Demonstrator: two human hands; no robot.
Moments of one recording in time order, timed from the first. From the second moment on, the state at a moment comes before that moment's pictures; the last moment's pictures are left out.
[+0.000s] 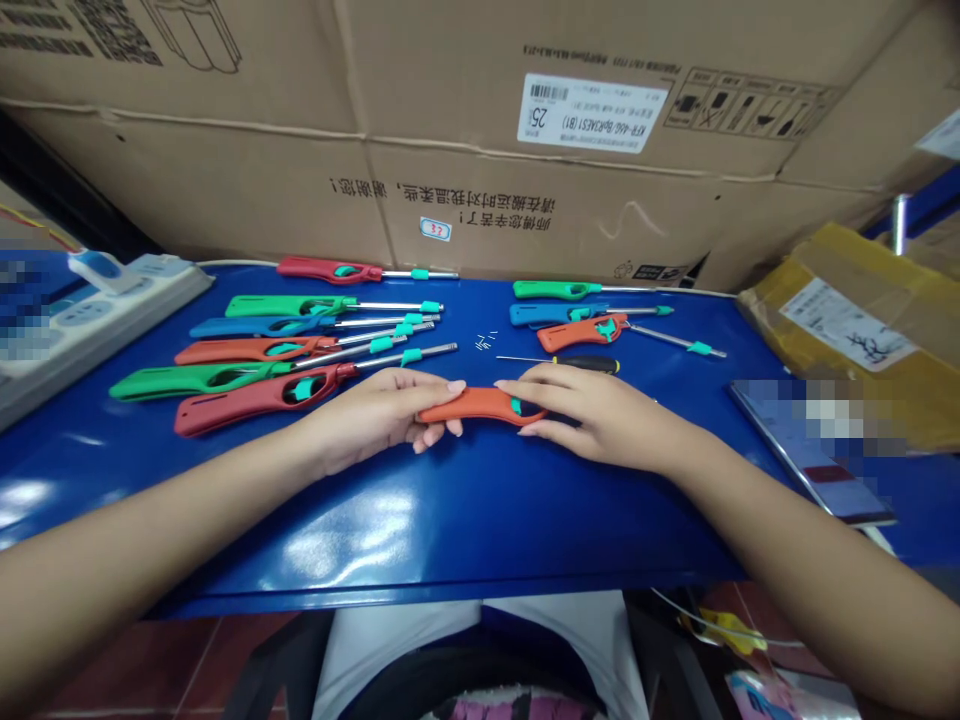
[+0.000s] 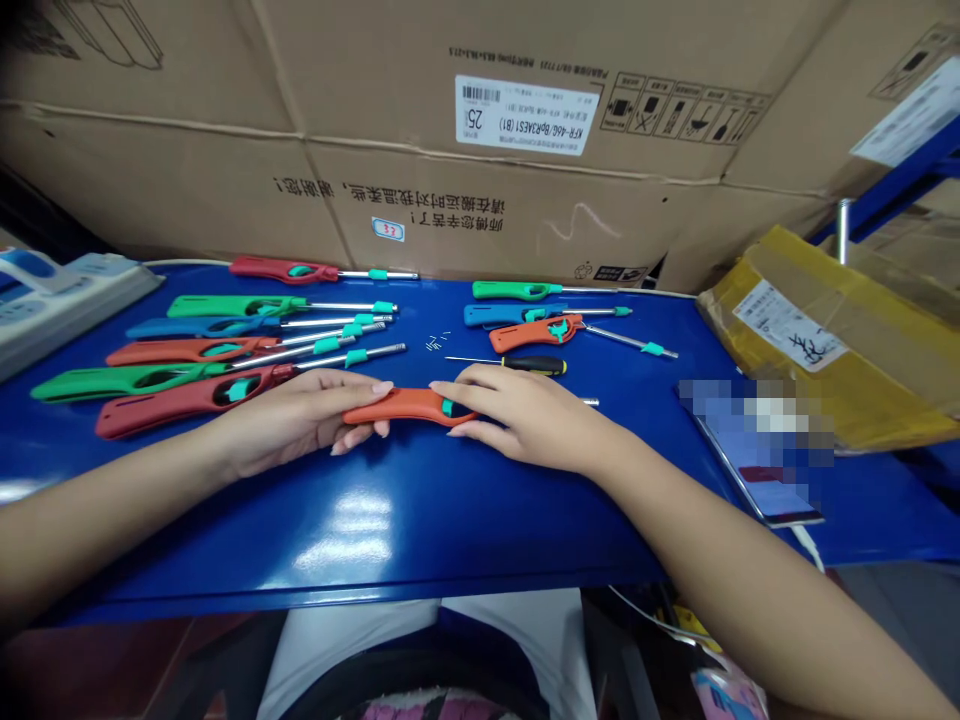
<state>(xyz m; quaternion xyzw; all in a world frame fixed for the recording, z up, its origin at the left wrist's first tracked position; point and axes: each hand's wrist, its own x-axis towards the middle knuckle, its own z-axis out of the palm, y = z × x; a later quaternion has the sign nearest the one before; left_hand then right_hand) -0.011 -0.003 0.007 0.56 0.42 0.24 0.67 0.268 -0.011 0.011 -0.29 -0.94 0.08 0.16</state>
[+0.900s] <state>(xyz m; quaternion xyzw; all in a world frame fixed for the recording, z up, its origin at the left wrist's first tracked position) -0.010 -0.022 0.001 0.90 0.23 0.32 0.21 0.252 -0.020 0.008 -0.27 -0.93 0.18 0.18</state>
